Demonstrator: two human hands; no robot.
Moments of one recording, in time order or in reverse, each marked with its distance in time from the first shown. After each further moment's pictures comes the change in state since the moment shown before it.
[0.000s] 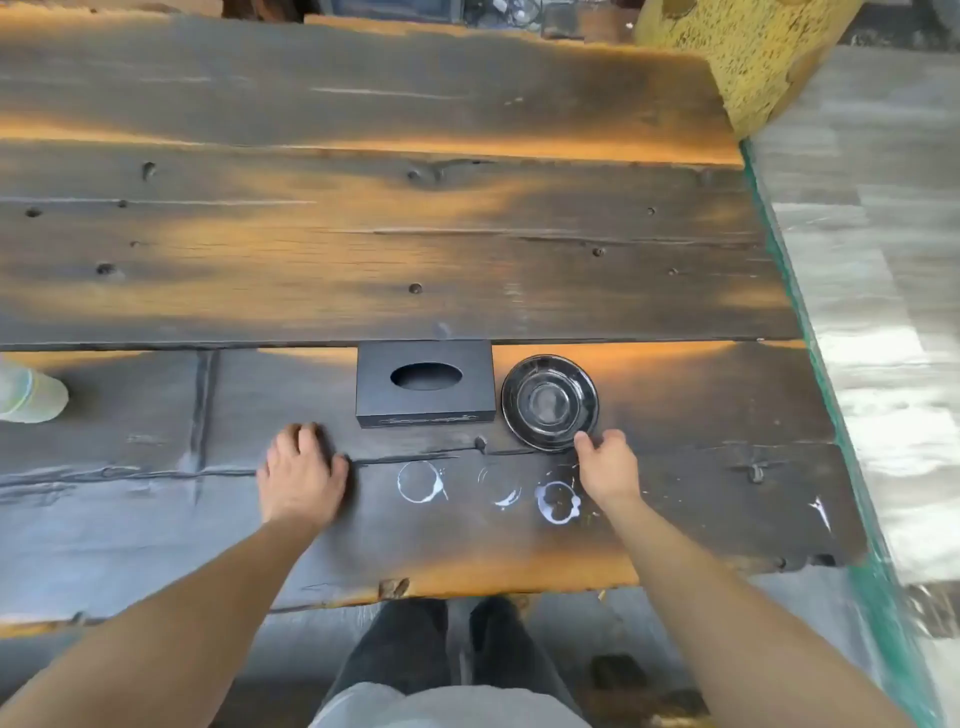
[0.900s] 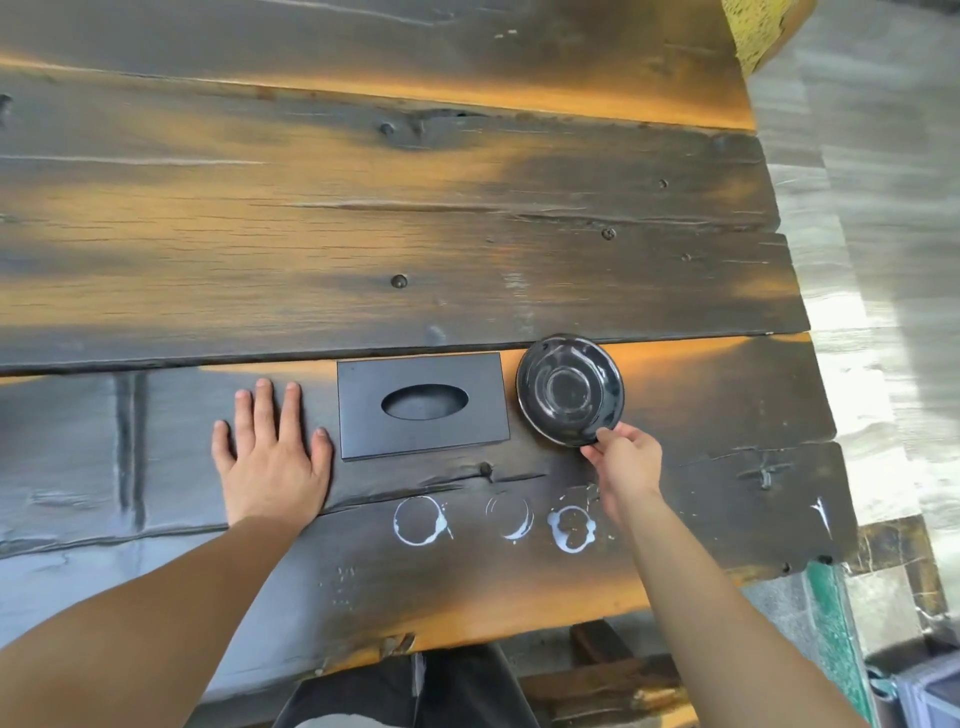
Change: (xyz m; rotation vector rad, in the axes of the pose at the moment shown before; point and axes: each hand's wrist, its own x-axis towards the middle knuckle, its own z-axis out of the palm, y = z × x) left_hand 0.078 0.008 0.012 0.101 0.059 0.171; right_hand 0.039 -0.032 0.024 0.830 0.145 0.285
